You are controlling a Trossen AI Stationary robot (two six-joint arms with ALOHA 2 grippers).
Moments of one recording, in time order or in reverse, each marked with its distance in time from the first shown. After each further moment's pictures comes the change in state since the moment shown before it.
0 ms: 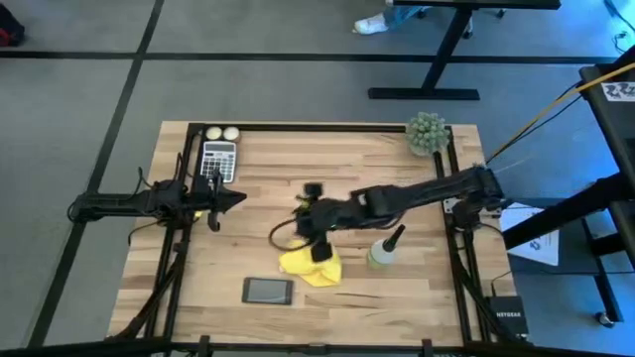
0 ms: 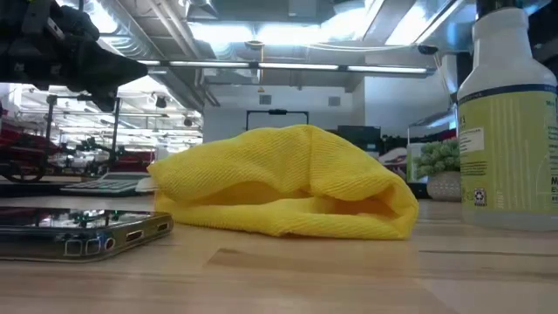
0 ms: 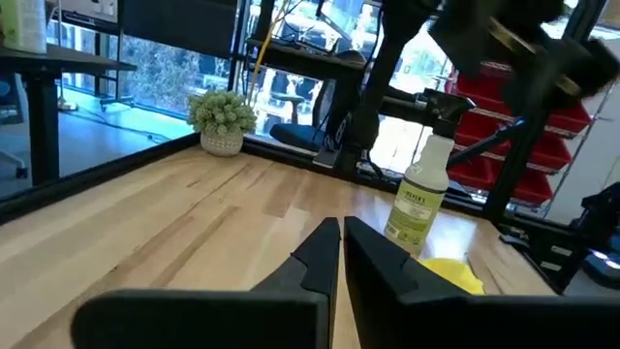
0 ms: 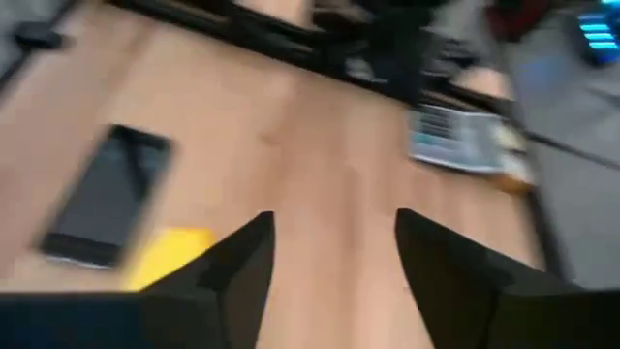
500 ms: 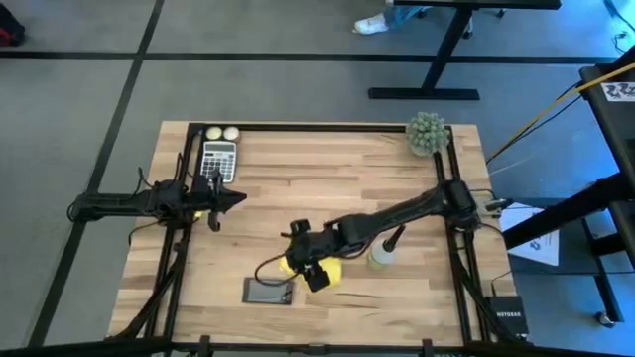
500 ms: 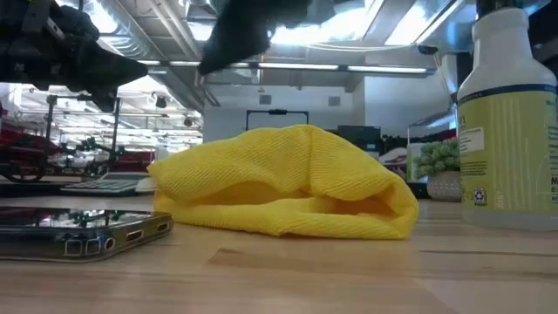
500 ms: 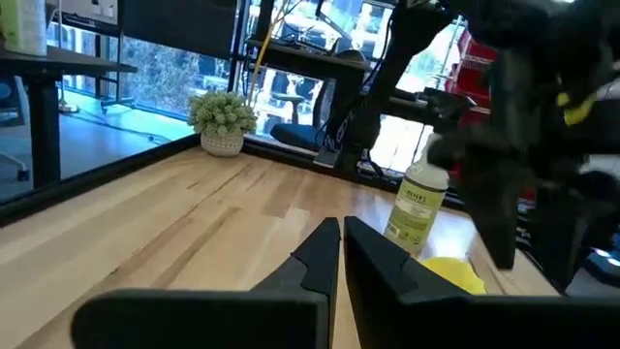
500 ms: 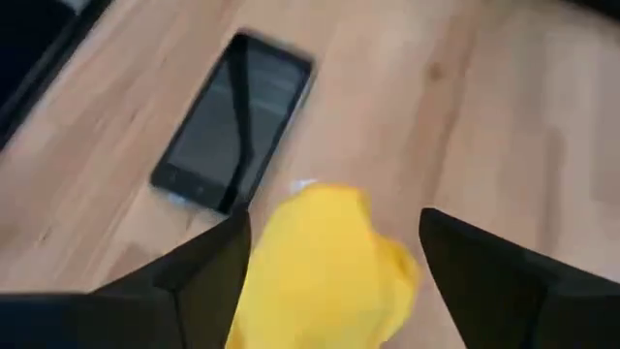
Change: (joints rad) left arm 0.000 0.000 0.000 0.001 0.000 0.009; right arm 0.066 0.213 0.002 0.036 -0.158 0.040
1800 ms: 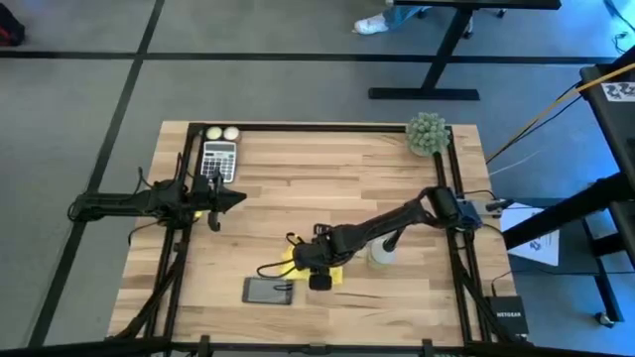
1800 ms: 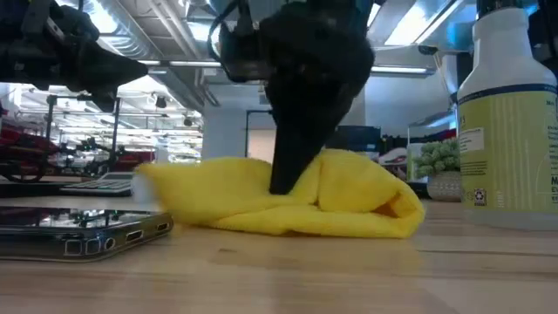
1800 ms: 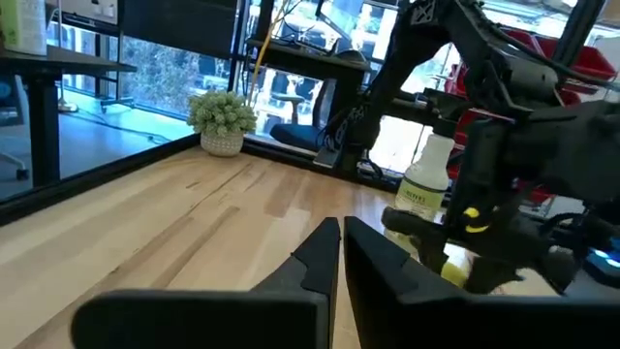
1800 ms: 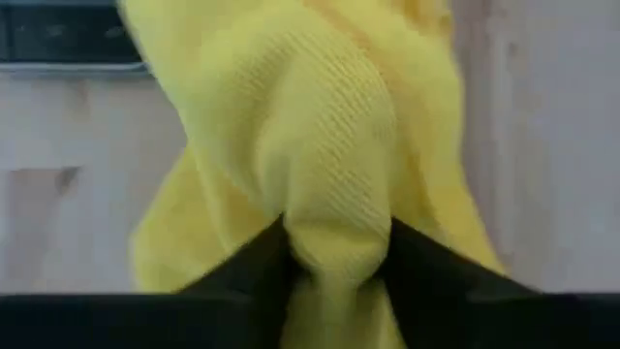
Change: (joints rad) left arm 0.000 0.000 0.000 -0.001 0.000 -0.003; right arm -0.025 0.100 -0.031 -0.231 0.070 0.431
